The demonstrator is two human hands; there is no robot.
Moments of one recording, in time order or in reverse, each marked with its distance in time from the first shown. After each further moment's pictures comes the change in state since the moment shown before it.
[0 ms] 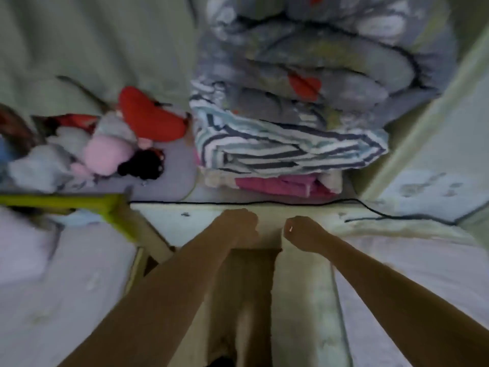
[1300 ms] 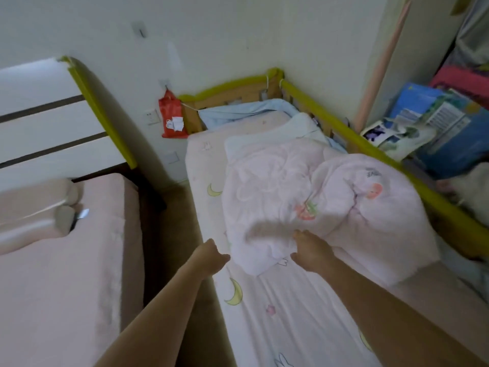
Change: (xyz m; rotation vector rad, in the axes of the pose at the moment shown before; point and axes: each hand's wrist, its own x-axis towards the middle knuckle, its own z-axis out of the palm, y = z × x) left_hand -0.627 -0.653 0.439 -1.234 0.393 -1.516; right_hand -0.002 -0.943 0.394 -0.484 -0.256 -1.004
